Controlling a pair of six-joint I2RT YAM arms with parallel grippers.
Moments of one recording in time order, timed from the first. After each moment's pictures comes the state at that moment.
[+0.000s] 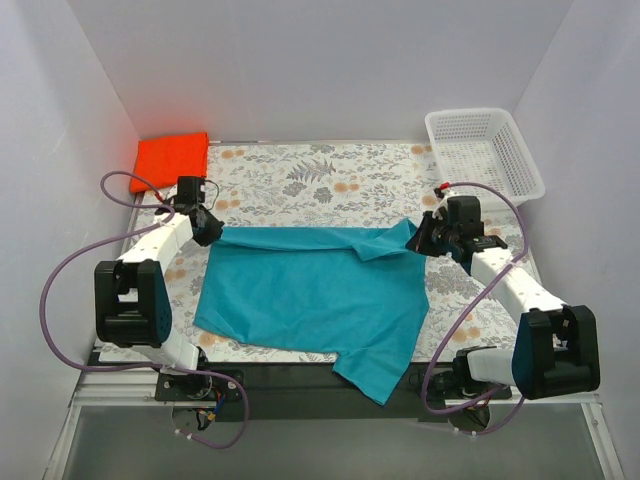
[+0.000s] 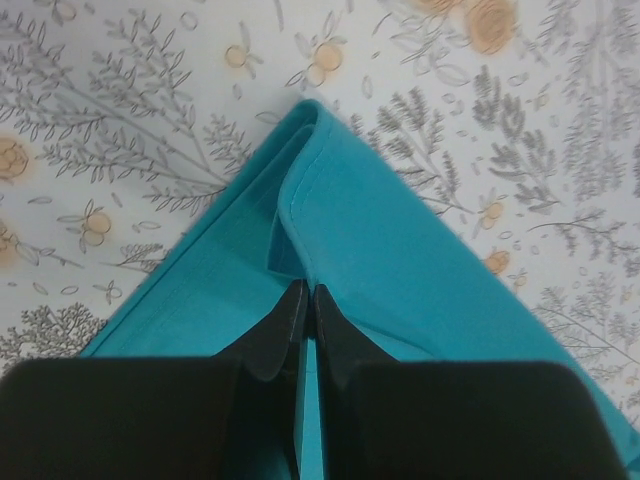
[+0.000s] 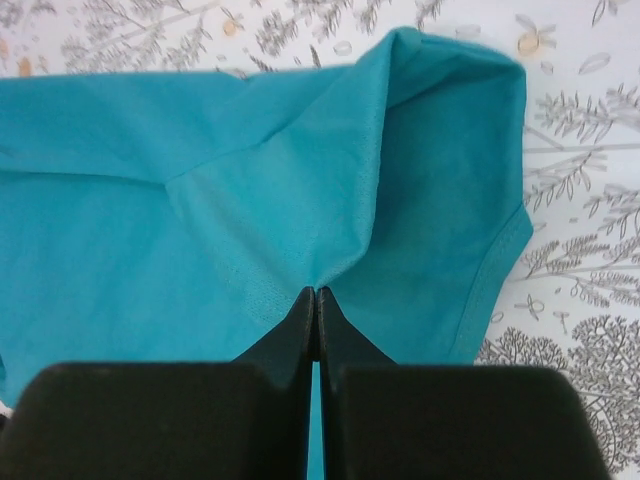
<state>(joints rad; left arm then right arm) -0.02 1.58 1.07 -0.50 -0.14 -0.79 0.17 1.28 0.79 -0.25 -0.30 0.37</state>
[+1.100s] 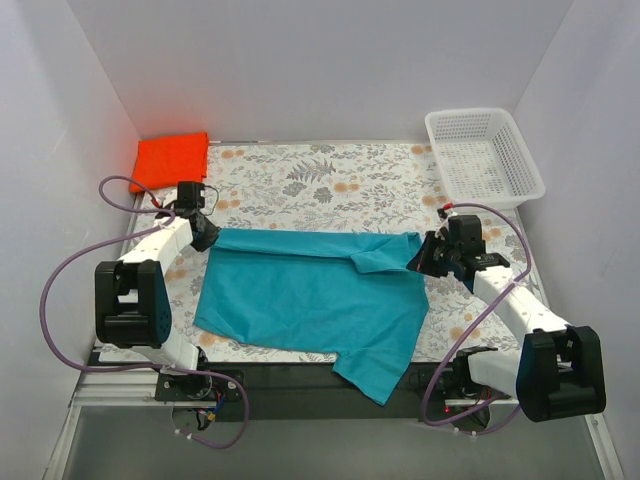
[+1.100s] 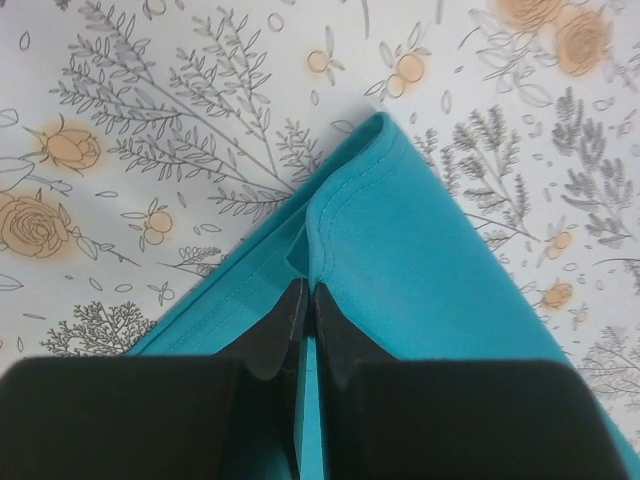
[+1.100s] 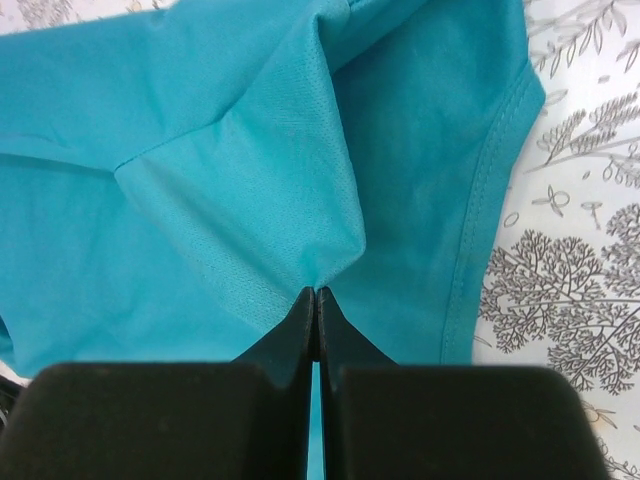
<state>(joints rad) -0.01 1.57 1.02 -0.49 -0.23 -0.80 0.17 1.16 0.63 -0.30 -0.30 0.44</state>
